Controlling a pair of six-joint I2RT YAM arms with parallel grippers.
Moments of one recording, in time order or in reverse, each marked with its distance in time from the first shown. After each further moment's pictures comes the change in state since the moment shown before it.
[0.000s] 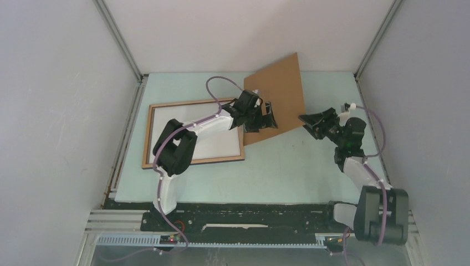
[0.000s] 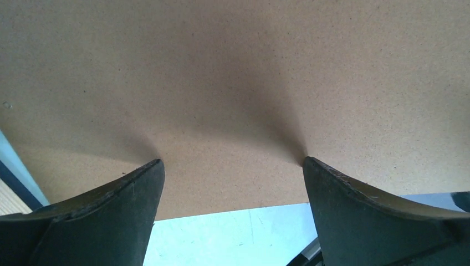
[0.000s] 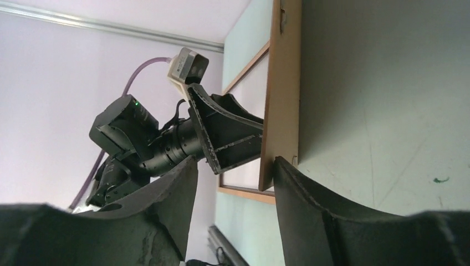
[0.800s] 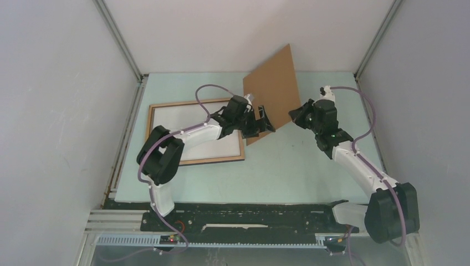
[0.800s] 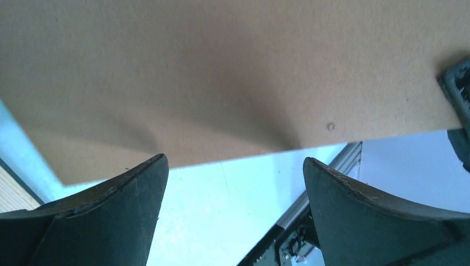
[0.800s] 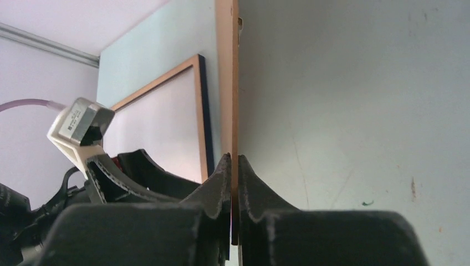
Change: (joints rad) left arm 0.018 -0.193 -0.294 0.244 0.104 -0.072; right arm 0.428 -0.028 0.359 -0.627 0.726 -0.467
